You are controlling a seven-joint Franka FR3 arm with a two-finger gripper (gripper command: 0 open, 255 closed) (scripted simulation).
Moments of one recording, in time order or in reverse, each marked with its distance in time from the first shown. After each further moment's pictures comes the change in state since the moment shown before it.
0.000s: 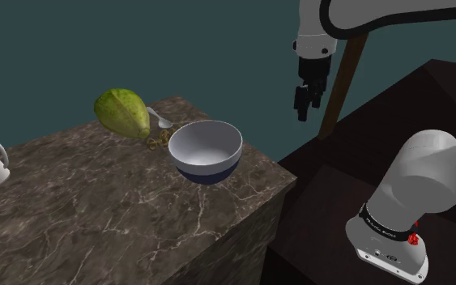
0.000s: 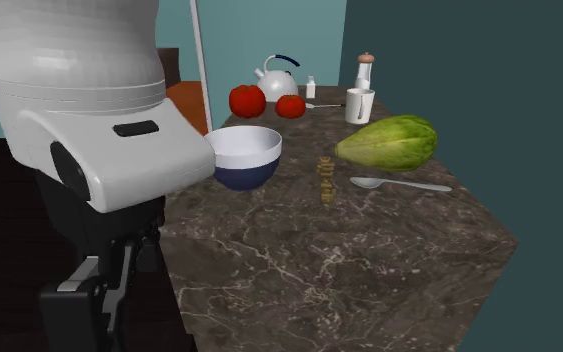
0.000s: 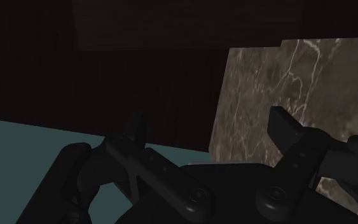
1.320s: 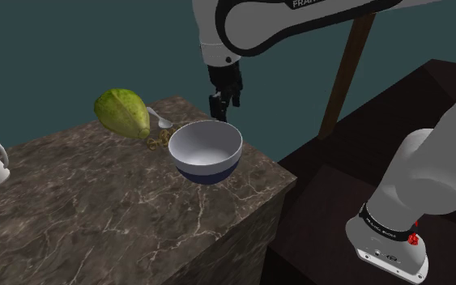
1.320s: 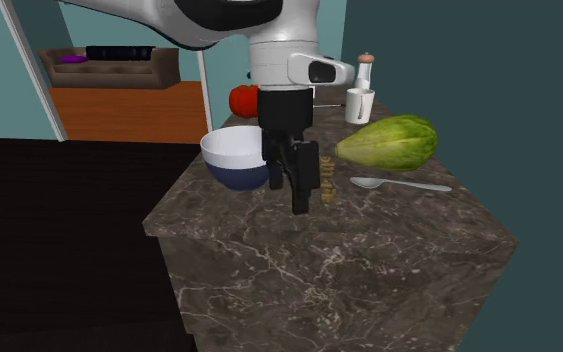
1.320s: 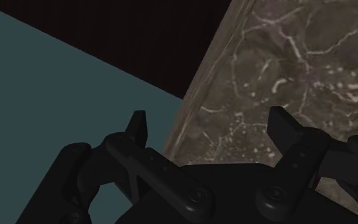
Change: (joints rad) arm 0.095 0.561 0.266 0.467 -0.109 0.180 0.120
